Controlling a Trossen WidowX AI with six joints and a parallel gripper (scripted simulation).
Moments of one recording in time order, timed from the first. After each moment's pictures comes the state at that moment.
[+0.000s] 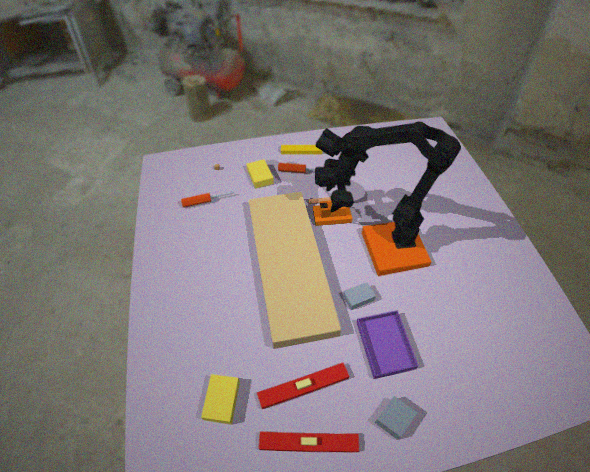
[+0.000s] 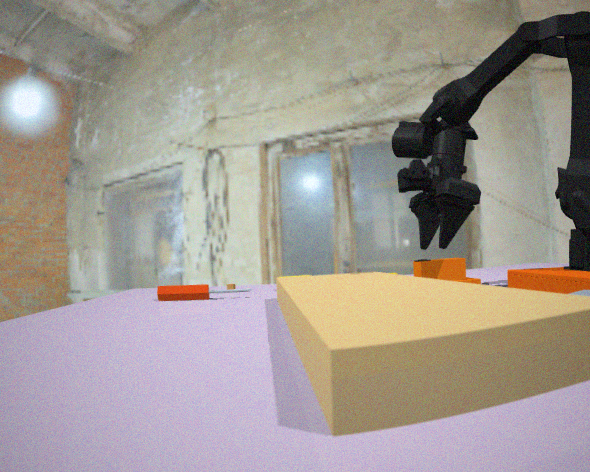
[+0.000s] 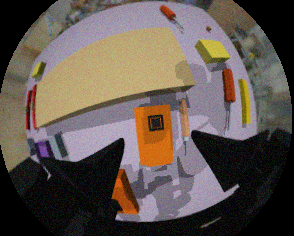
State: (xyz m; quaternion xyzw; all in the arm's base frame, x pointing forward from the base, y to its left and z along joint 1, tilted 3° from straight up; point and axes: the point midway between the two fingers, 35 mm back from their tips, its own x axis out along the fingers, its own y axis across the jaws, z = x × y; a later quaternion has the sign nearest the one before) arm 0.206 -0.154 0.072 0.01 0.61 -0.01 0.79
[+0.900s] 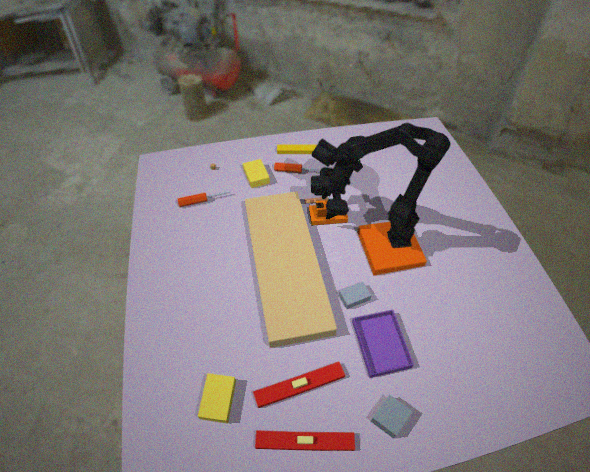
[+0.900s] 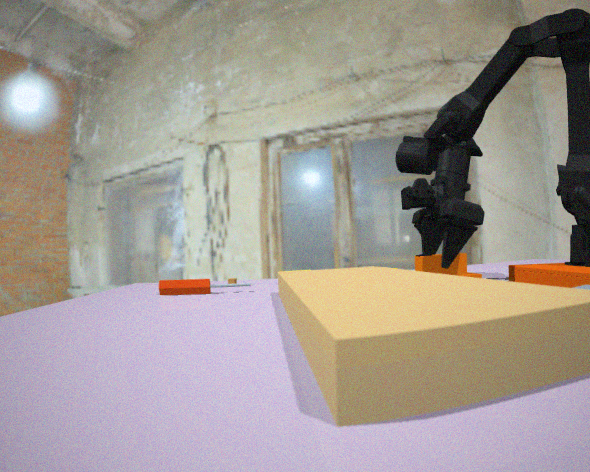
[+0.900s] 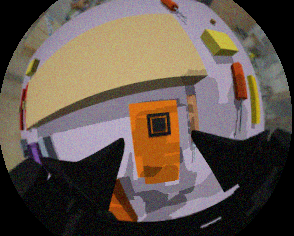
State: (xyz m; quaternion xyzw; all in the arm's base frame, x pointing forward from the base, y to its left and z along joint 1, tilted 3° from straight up) arm 0.204 -0.155 0.033 0.01 0.61 -0.01 0.79
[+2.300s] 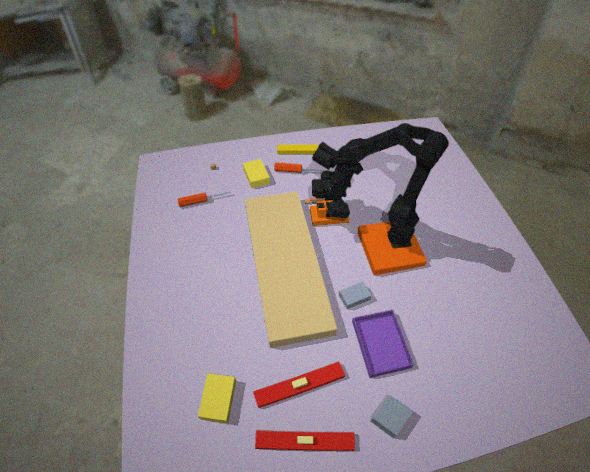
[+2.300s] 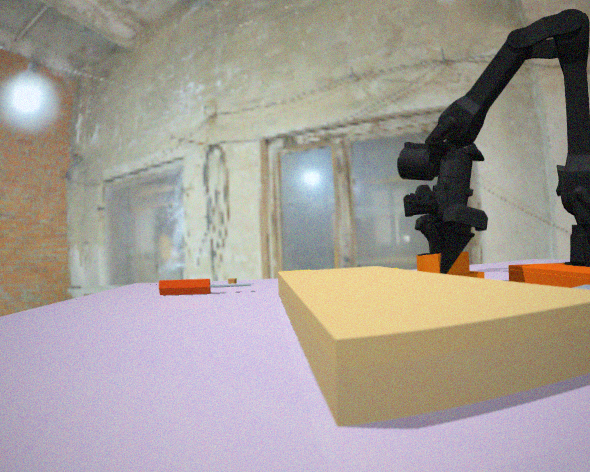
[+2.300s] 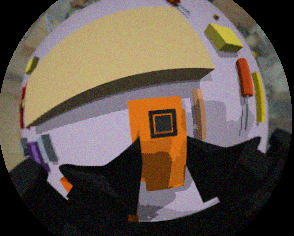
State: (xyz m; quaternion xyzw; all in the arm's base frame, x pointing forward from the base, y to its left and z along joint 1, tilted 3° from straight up) arm 0.200 -0.152 0.024 0.02 0.62 -0.01 0.78
